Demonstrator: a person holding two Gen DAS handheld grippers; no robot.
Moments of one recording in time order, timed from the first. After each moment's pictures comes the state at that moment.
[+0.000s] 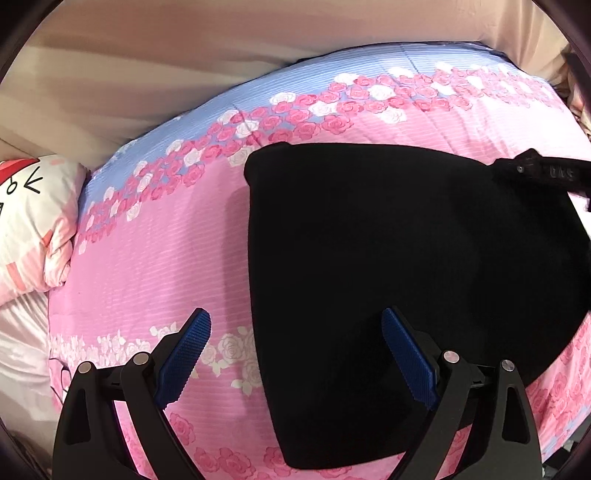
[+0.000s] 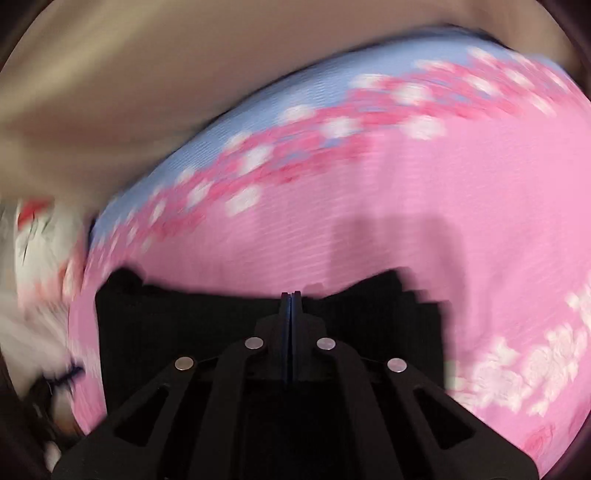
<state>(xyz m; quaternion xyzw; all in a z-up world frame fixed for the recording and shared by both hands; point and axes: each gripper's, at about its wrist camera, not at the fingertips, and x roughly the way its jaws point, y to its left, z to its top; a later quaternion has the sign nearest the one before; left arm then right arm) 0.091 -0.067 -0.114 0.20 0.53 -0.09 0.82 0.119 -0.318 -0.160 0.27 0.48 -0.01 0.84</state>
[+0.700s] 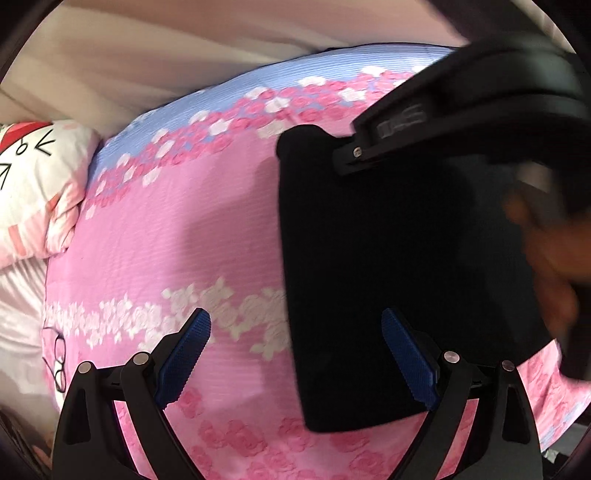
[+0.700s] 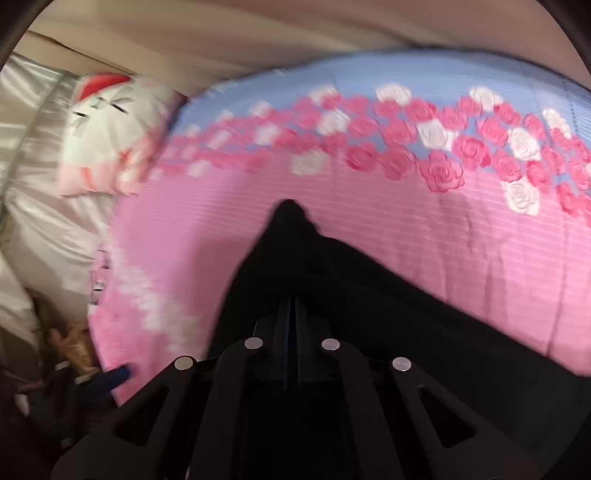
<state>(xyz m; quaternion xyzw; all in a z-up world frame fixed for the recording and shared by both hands) 0.077 -0.028 -0.110 0.17 0.55 -0.06 0.81 0.215 -0.122 -0.168 0.14 0.56 0.24 0.78</state>
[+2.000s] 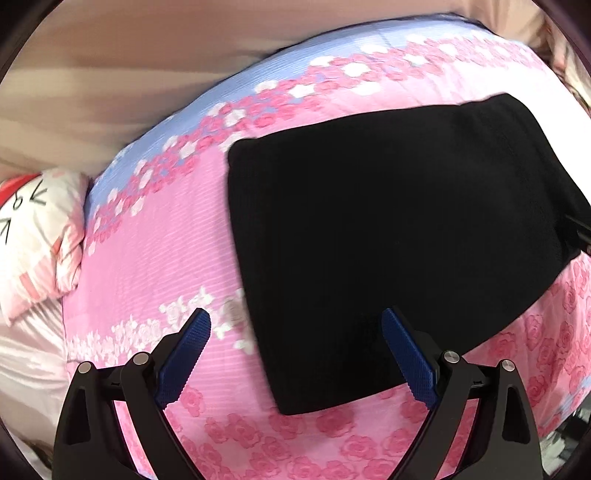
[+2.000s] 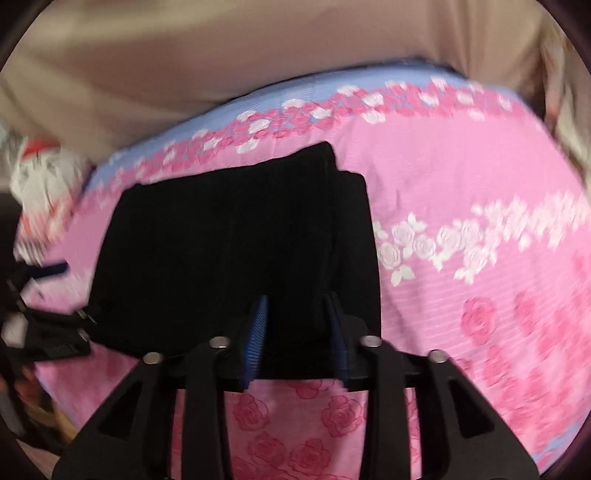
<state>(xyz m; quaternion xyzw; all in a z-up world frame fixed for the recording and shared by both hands) 0.054 -0.077 -0.111 0.26 0.54 -0.10 0.79 0.010 -0.302 -0.144 0.18 0.47 0.00 0.87</state>
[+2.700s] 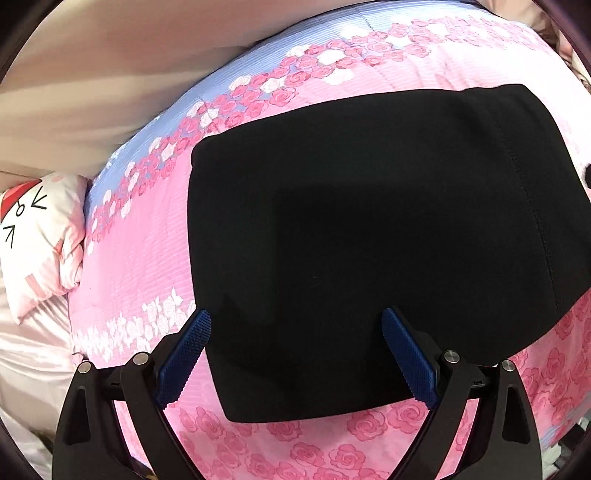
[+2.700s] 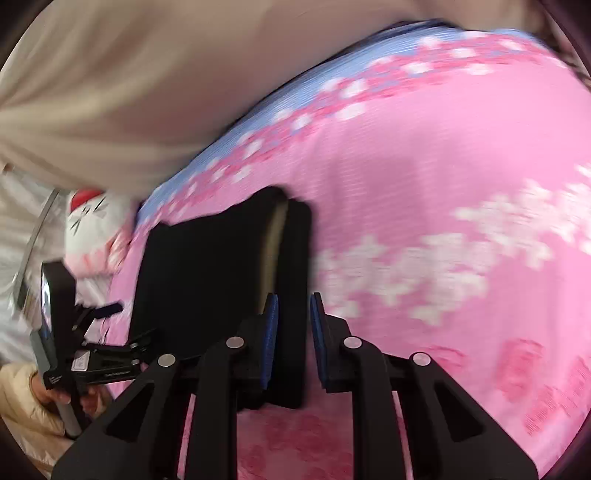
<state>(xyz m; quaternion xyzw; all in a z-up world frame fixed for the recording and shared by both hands) 0.050 -0.118 -0.126 0.28 0.56 -0.07 0.78 0.025 -0.398 -0.160 0.27 0.46 0.14 0.83</state>
